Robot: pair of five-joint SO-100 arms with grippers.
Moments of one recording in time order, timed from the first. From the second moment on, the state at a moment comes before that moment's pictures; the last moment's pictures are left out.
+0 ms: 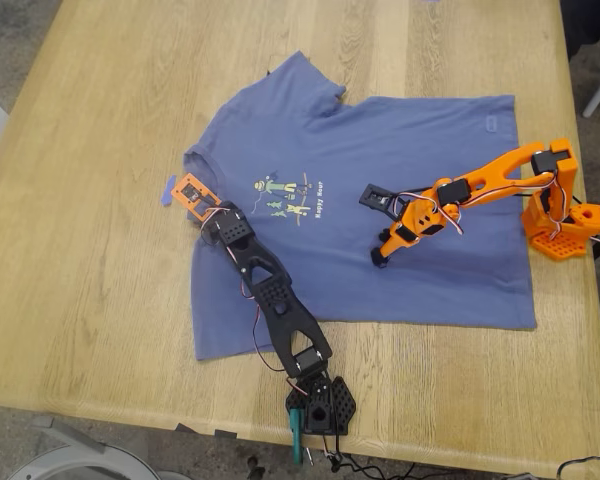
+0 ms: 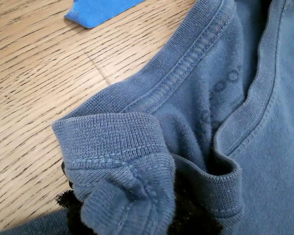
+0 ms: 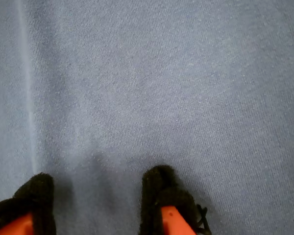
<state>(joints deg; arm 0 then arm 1) -27.7 34.5 45.8 46.8 -108.9 -16.7 79.5 103.2 23.6 -58.2</state>
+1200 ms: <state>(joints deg) -27.7 34.5 45.8 46.8 -108.9 -31.7 55.8 70.5 50.2 -43.8</state>
